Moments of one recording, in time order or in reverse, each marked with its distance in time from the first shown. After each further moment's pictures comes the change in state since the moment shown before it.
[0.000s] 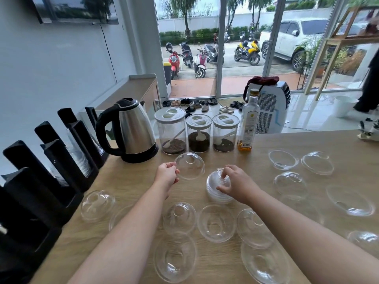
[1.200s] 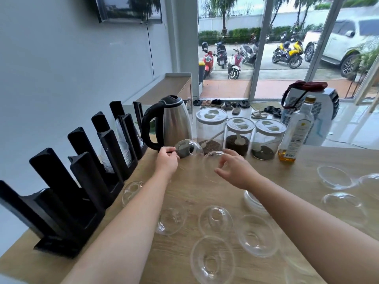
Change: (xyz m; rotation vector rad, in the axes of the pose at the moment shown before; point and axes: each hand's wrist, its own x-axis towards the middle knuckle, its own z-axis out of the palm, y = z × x) left_hand 0.013 0.040 -0.099 0.183 0.263 0.255; right_hand 0.062 -0.106 0.009 0.092 -0.031 -0.209
